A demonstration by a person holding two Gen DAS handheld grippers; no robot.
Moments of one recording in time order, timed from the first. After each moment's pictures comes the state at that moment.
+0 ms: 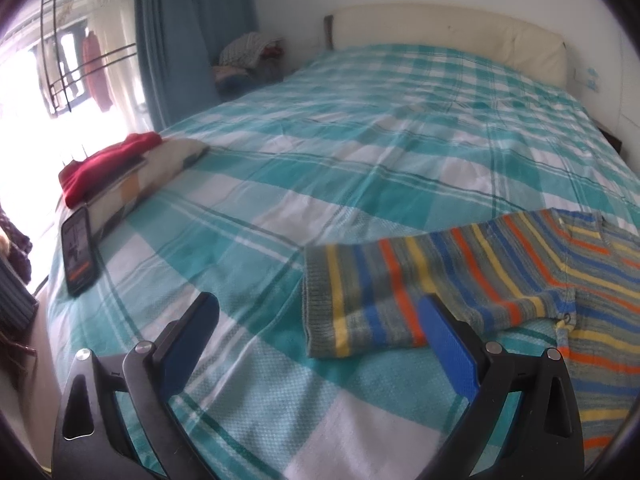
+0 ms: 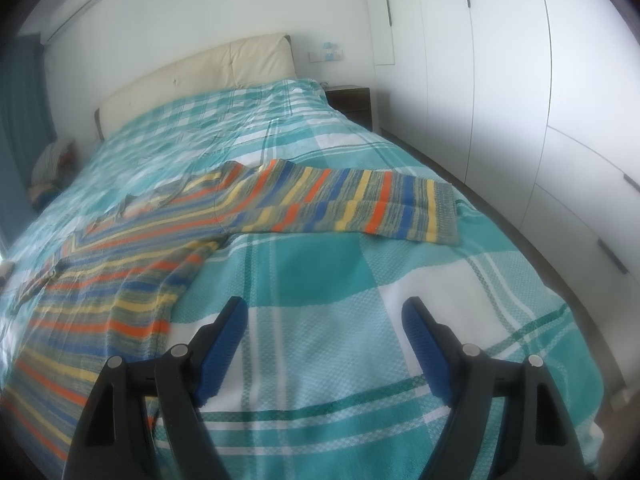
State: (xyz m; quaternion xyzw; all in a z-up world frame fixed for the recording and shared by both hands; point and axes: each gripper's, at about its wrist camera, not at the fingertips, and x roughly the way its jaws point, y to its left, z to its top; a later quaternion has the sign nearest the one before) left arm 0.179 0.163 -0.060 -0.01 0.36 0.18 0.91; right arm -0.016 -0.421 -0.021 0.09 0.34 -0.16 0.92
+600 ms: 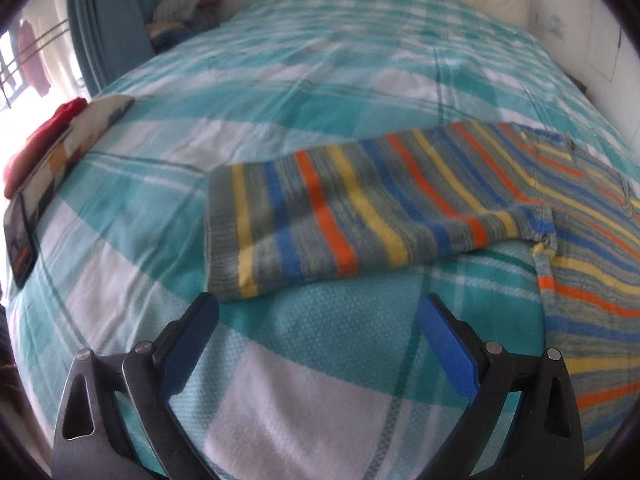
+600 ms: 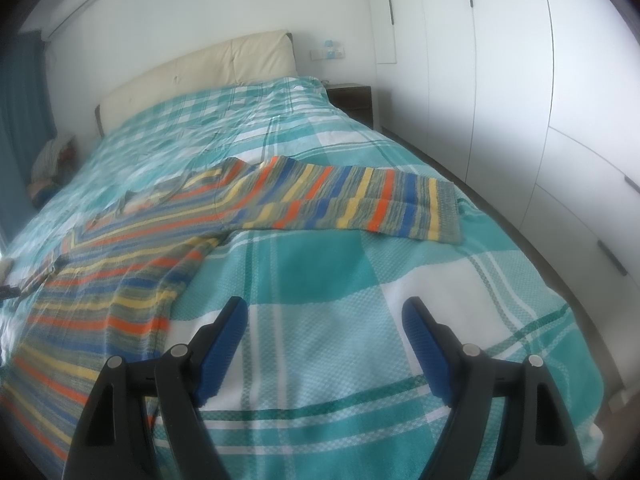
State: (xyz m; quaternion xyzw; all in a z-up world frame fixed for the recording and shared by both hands) left arm 0.198 0.136 -0.111 -0.01 0.48 0.09 0.87; right arm -0.015 -0.419 -0.024 0.09 0.35 -0.16 0.92
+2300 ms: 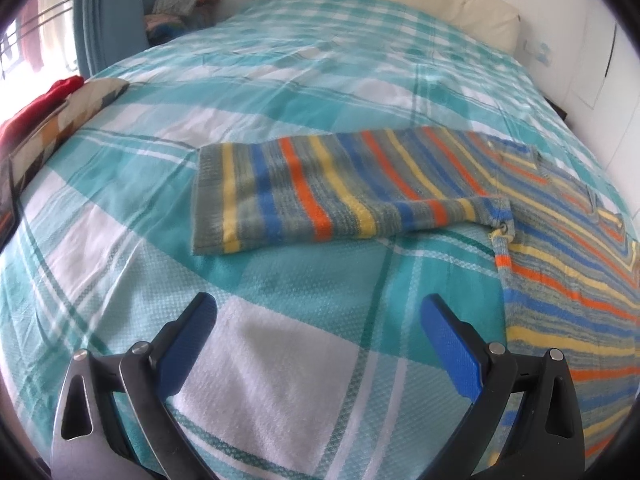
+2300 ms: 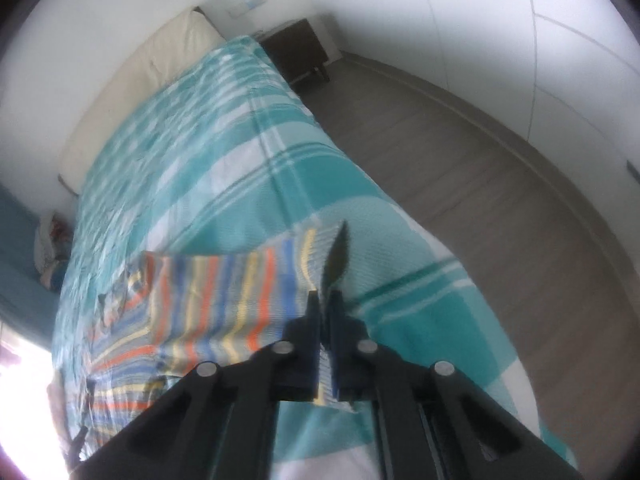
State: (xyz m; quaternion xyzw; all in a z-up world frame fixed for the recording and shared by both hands) left arm 0.160 0.135 -0.102 -0.07 0.44 0.06 0.89; right arm 0.106 -0.599 0.021 0.26 0.43 -0.13 0.86
